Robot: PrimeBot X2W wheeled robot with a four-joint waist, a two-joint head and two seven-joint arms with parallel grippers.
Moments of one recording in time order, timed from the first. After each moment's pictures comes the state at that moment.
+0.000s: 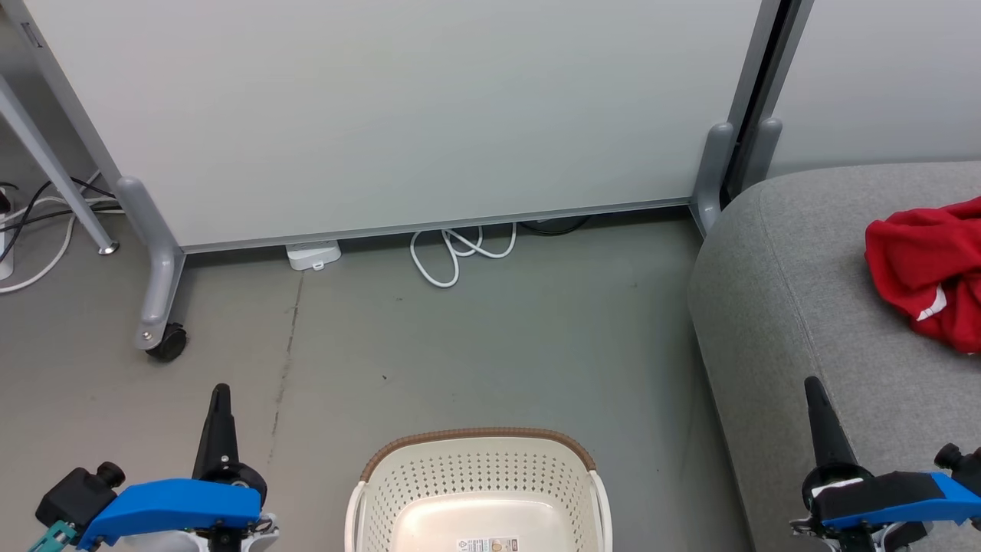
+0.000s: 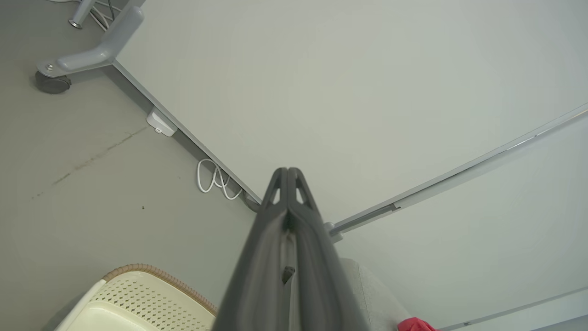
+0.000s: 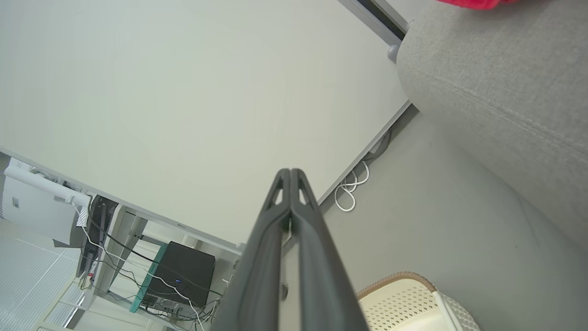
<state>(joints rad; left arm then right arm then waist) -0.05 0.05 0.06 0.26 -1.00 -0.12 -0.04 -0.04 -0.05 -0.08 0.24 1.02 0.13 -0.04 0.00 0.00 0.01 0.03</state>
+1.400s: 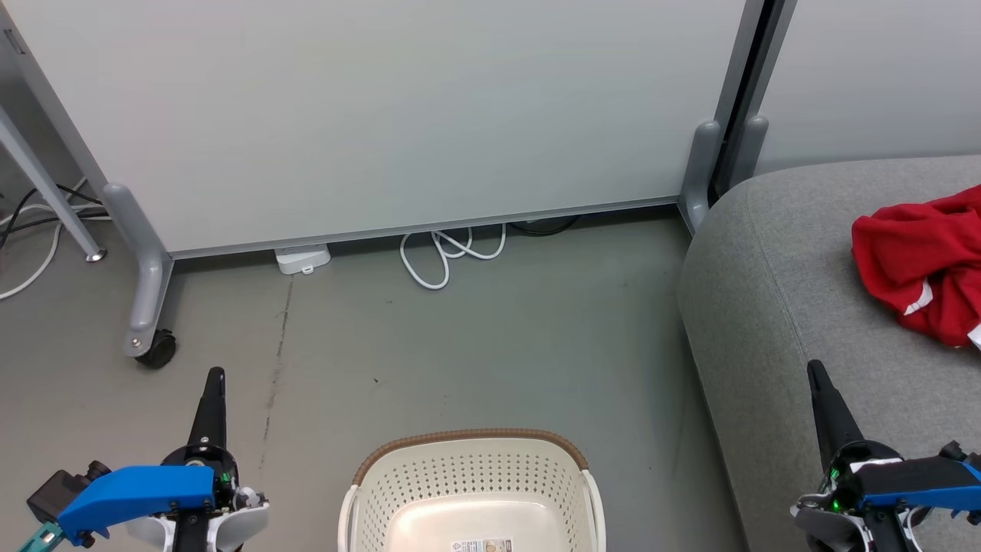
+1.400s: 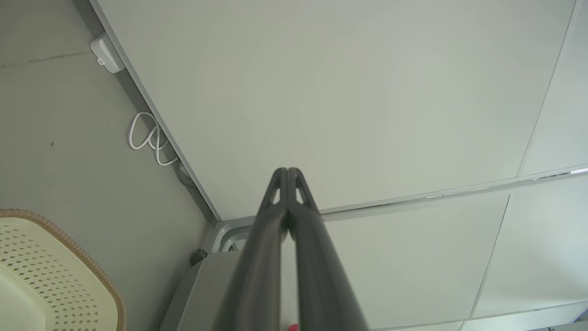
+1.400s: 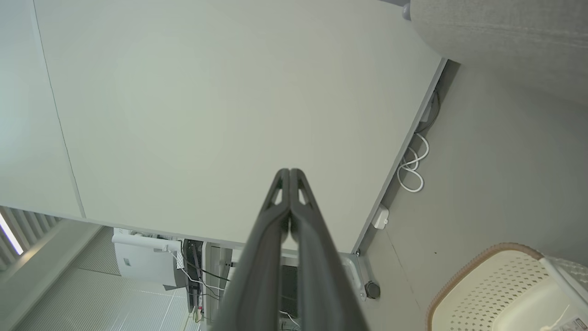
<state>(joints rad) -0.08 0.05 0.09 0.25 -1.41 -0.12 0.06 -0.08 -0.05 -0.10 0.24 1.41 0.13 0.06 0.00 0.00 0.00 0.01</state>
